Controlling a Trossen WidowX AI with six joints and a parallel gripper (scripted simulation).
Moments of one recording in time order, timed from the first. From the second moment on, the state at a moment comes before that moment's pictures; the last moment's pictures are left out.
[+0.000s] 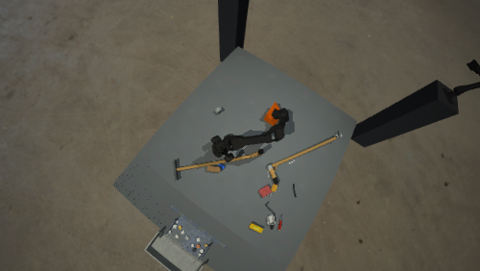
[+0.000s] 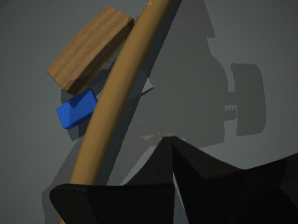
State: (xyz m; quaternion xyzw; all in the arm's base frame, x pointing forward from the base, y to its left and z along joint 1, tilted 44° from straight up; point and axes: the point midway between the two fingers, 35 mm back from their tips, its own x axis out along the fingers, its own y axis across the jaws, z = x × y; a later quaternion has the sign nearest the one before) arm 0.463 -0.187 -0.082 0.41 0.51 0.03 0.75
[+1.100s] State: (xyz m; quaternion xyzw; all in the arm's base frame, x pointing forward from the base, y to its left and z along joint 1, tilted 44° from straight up) arm 0.472 -0.160 -0.092 0.41 0.51 0.03 0.75
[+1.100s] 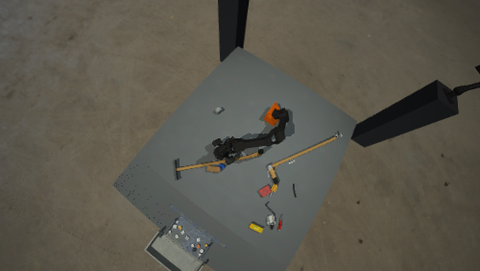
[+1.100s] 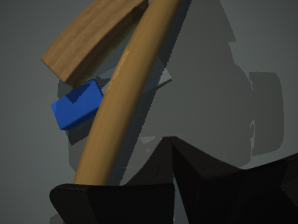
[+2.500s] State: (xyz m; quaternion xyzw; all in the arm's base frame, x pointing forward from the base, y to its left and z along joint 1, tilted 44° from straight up) arm 0.501 -0.146 -0.074 0.42 0.51 0.03 0.75
